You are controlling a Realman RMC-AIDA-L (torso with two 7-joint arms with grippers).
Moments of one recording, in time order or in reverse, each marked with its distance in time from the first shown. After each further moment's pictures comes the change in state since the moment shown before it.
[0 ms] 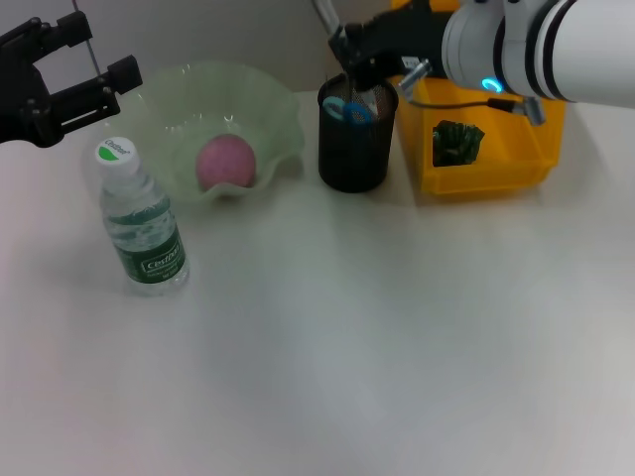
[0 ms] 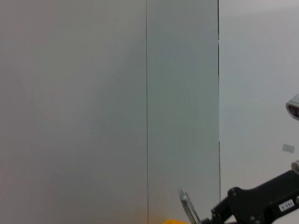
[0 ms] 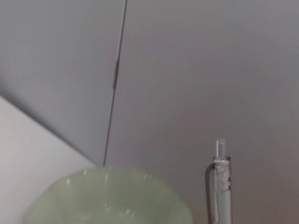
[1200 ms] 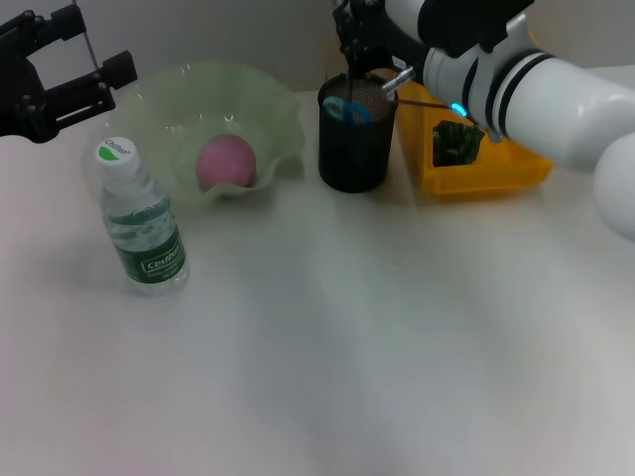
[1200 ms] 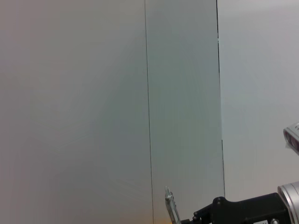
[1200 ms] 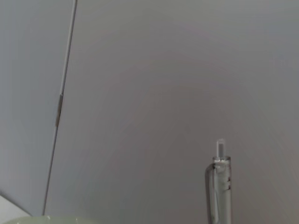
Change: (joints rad) left arm -0.005 0.005 -0.008 0.000 0.001 -0.002 0.024; right arm 0.026 -0.004 -0.166 0.363 0.060 0.620 -0.012
